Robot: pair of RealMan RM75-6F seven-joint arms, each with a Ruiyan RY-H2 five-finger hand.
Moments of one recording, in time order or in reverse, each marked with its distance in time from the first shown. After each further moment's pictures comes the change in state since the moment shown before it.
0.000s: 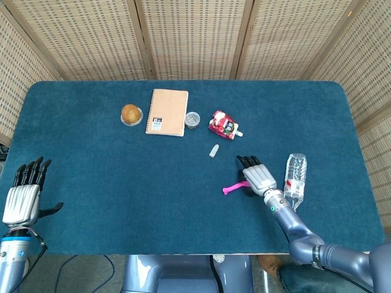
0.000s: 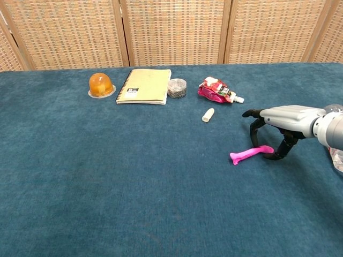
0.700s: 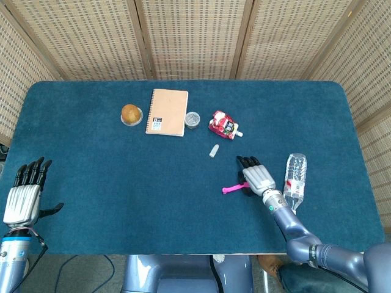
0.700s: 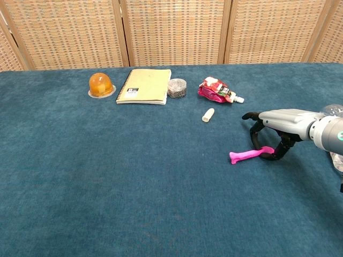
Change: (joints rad) left arm -0.002 -0.002 0.003 0.001 -0.002 -0.002 0.003; right arm -0.001 -0.035 0.005 0.035 0.014 -0.003 0.036
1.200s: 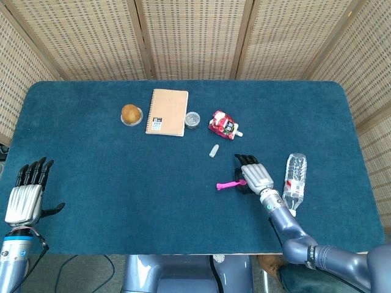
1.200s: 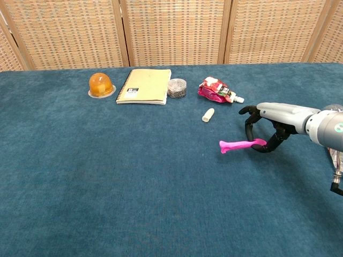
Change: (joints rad) left arm -0.008 -0.002 0.001 0.002 0.000 -0.011 0.007; right arm -0.011 0.010 0.057 -0.084 0.073 0.027 0.040
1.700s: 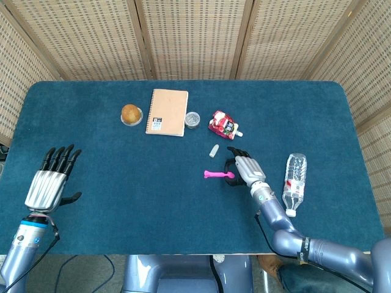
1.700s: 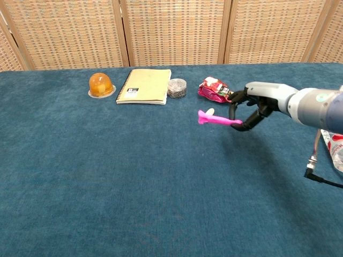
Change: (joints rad) left arm -0.127 0.020 -0.022 0.006 0.128 -0.087 0.055; right arm 0.070 0.029 0.136 -0.165 0.314 -0.011 -0.021
